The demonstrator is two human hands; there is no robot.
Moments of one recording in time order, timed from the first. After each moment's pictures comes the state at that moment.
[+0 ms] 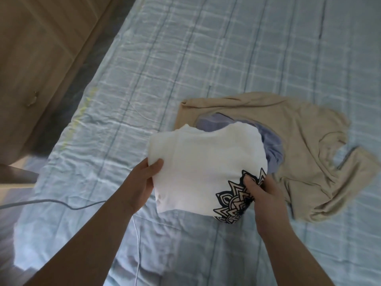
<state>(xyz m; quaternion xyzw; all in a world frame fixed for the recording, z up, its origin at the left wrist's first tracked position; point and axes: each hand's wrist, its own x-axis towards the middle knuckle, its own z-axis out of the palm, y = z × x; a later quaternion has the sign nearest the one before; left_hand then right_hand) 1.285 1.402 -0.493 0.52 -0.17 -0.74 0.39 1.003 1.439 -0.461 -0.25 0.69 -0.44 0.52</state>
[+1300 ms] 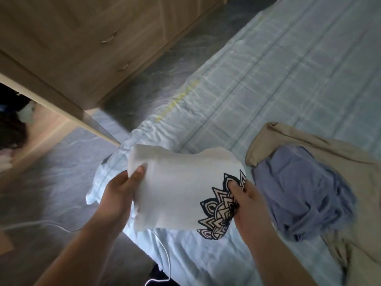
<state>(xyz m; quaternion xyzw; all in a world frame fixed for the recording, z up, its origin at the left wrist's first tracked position) 1.443 1.536 -0.437 0.73 -0.06 -0.47 0.49 1.198 1.433 -0.450 -0.30 0.55 -0.29 0.73</state>
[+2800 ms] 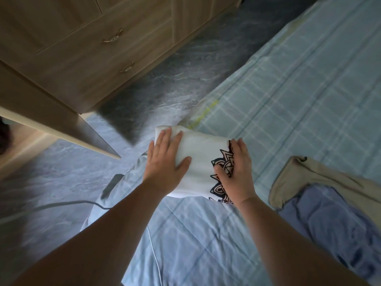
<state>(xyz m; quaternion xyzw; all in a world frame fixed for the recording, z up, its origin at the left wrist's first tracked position) 1.519 1.384 -0.561 0.81 -0.52 -0.19 0.19 1.312 1.290 -0.573 -0.78 0.51 -0.17 0.32</state>
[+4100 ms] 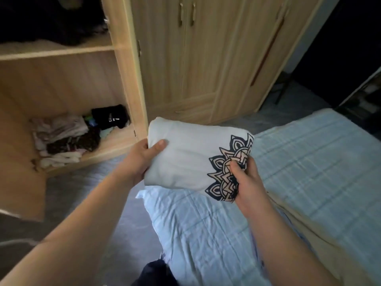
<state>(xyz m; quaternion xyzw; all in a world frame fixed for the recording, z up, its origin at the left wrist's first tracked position) 1.472 1.651 -0.168 0.60 -0.18 -0.38 0.68 1.259 1.482 -0.186 -0.48 0.35 -0.29 0.75</state>
